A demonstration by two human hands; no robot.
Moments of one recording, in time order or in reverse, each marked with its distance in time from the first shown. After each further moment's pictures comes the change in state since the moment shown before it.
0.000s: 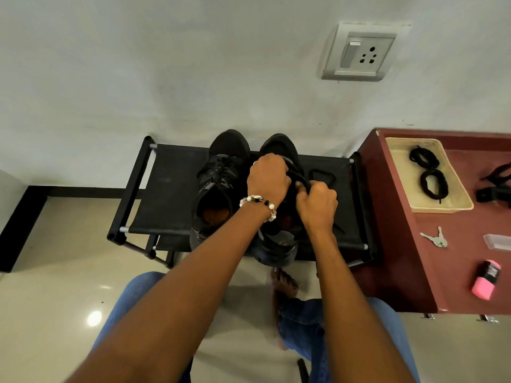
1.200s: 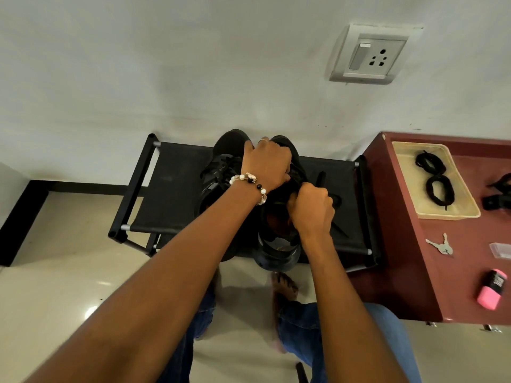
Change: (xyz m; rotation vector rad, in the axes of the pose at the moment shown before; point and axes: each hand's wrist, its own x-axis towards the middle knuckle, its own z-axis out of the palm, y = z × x) left_hand 0.024 -0.009 -0.028 0.418 -0.153 0.218; right_hand -0.013 -0.019 0.001 -0.377 -0.078 -0.130
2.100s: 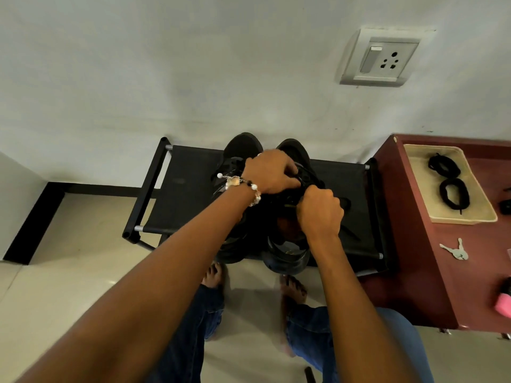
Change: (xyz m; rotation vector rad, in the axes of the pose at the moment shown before) left_hand -0.006 -0.022 -0.003 -0.482 -0.157 -0.008; right_hand 0.001 -0.004 0.003 -0.145 0.008 -0.052
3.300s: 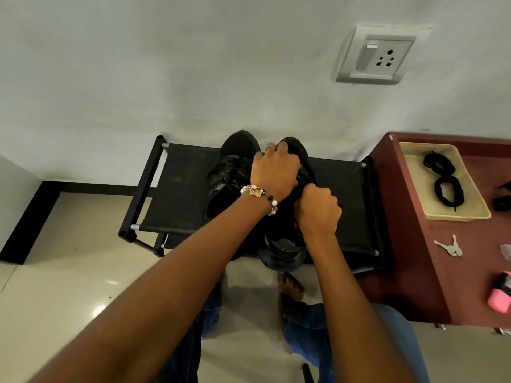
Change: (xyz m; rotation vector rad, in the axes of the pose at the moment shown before) left_hand -0.004 0.024 0.023 0.451 0.242 0.018; right_hand -0.002 0.002 0.000 -0.002 0.012 0.026
